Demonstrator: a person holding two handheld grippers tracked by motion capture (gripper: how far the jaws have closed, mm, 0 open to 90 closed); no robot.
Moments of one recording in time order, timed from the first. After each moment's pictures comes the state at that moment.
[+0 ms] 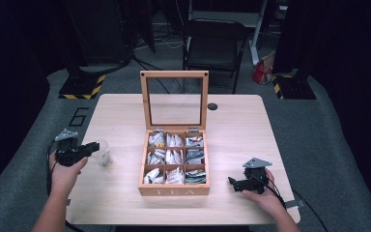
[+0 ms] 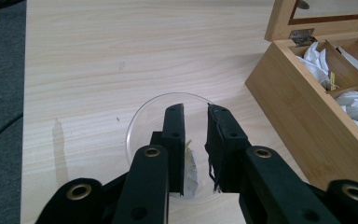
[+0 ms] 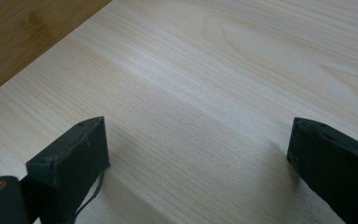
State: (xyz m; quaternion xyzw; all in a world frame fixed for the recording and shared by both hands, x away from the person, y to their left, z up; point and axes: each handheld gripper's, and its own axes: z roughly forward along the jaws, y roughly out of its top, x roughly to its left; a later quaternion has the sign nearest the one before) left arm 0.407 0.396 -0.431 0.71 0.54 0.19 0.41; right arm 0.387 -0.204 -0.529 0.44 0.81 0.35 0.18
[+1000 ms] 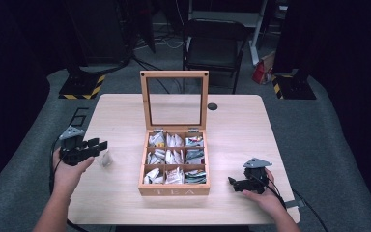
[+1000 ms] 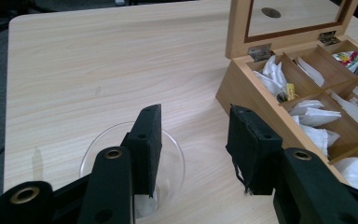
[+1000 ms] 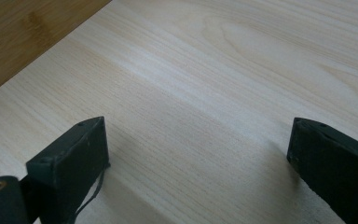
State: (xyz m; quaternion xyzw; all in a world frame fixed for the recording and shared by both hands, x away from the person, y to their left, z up) left arm 0.398 0.366 -0.405 0.72 0.51 0.20 0.42; right arm 0.387 -0.204 -0.529 0.44 0.81 0.35 0.18
